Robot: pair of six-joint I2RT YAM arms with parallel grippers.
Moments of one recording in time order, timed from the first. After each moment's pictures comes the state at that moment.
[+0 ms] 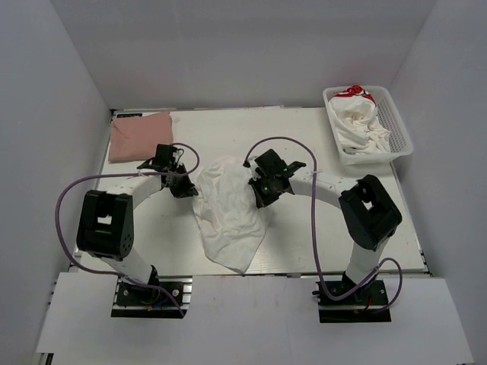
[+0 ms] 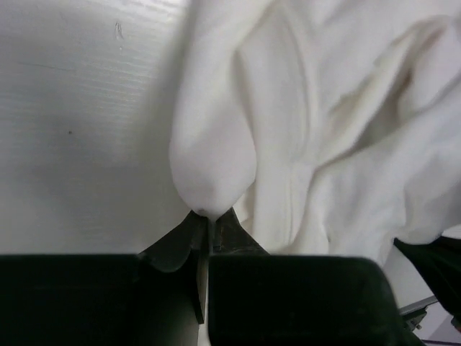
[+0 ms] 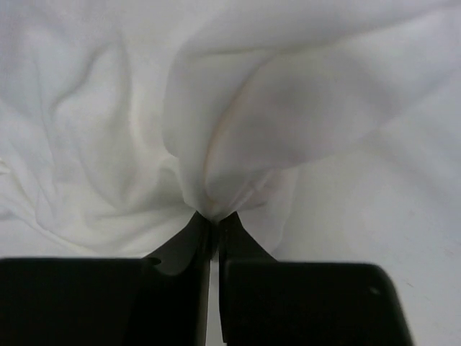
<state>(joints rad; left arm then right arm) -0.17 1.63 0.94 -0.37 0.24 -0.58 0.72 1.80 1.16 -0.44 -0.20 0.08</state>
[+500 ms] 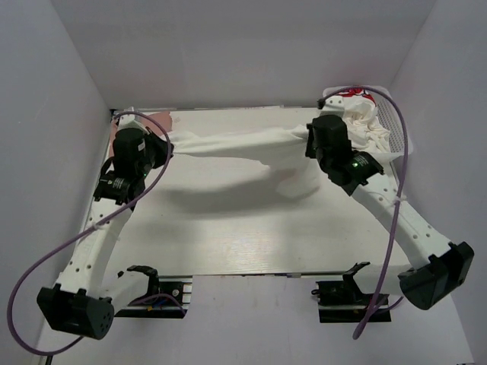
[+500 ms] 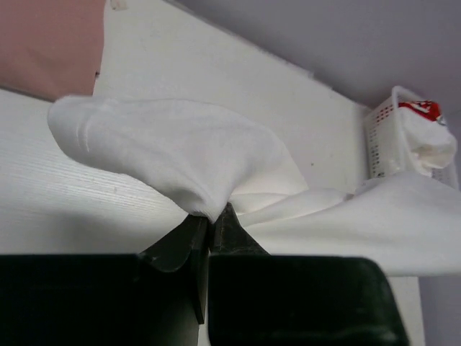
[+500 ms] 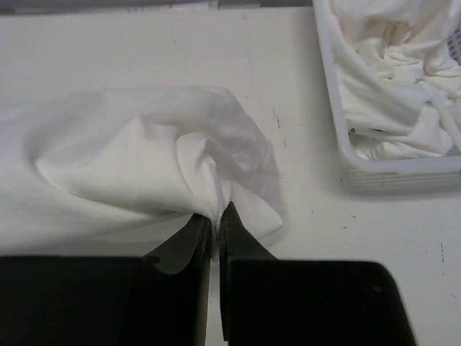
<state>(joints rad) -0.19 1.07 1.09 -0.40 -0.08 -0.59 0.57 1.27 1.29 -0.51 0.47 0.24</state>
